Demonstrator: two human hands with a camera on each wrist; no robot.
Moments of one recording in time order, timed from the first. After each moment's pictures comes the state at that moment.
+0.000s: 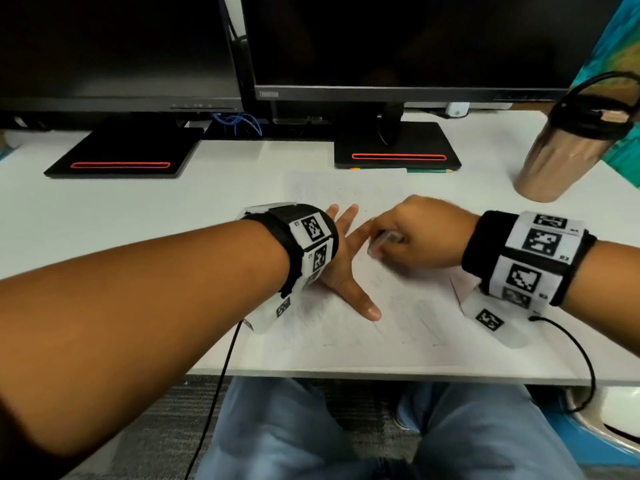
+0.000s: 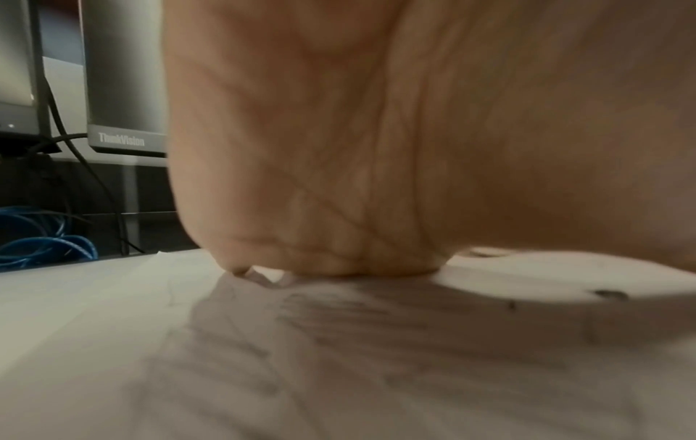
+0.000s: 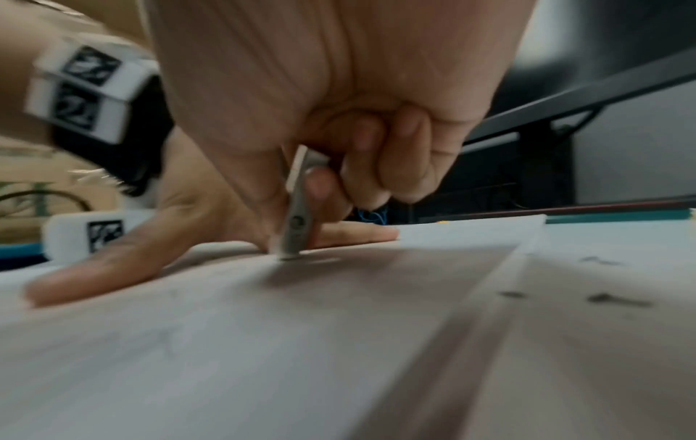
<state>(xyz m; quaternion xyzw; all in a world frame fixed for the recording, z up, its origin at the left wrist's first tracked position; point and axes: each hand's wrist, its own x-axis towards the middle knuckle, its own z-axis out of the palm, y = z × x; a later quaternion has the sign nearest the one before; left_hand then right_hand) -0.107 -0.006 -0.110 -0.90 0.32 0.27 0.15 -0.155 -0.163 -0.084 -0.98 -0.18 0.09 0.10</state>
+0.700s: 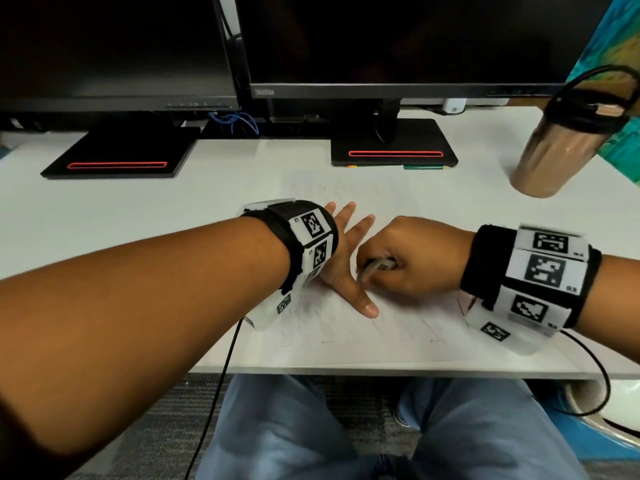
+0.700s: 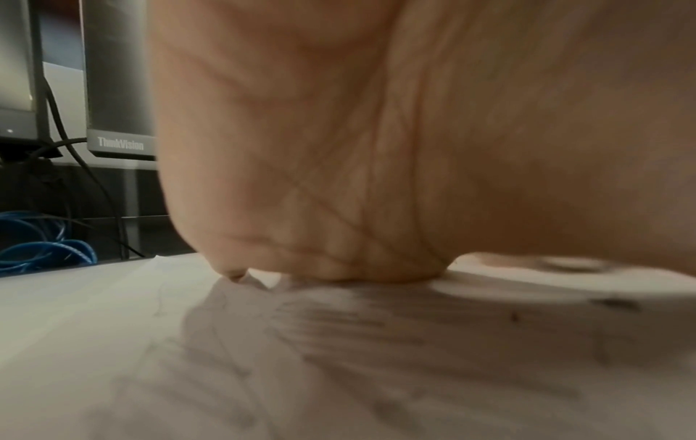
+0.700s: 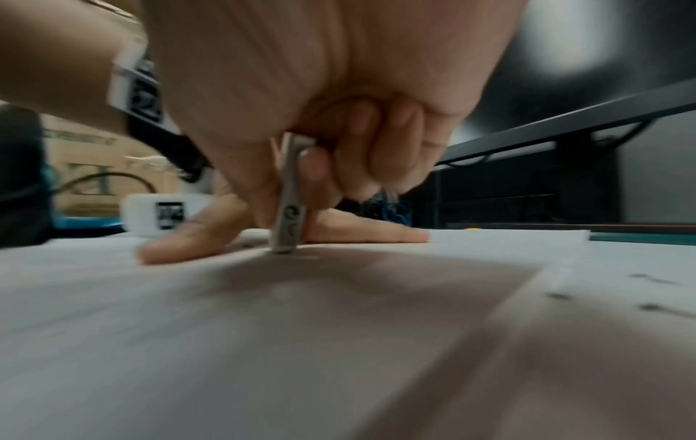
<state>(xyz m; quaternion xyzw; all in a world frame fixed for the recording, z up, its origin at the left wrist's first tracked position) -0.110 -0.009 -0.106 -0.90 0.32 0.26 0.17 -0.178 -0.150 -0.087 -0.95 -0.26 0.09 0.12</state>
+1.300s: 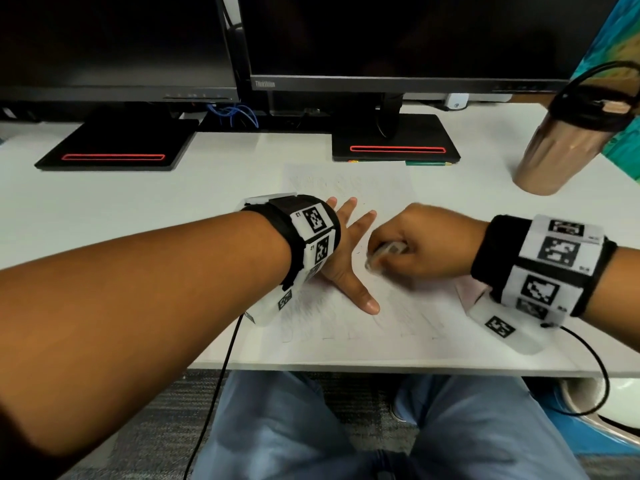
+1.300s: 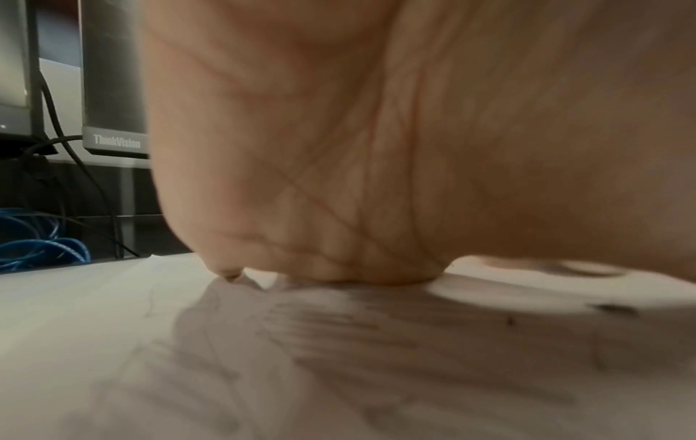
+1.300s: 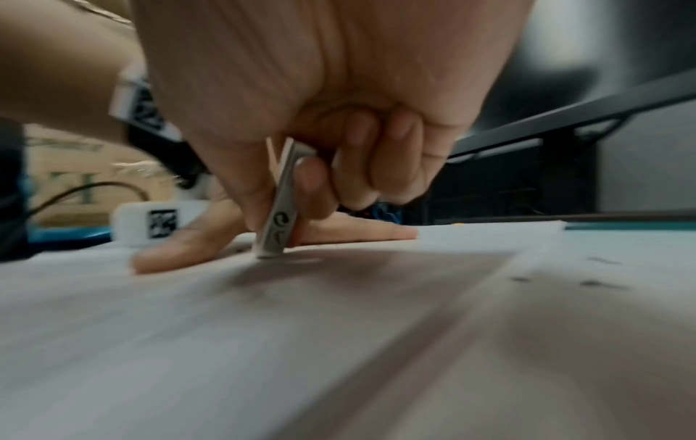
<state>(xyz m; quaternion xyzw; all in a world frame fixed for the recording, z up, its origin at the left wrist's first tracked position) -0.110 -0.010 -0.104 -0.90 0.31 0.26 0.17 -0.171 -0.163 -0.088 -0.97 -0.21 0.09 0.11</state>
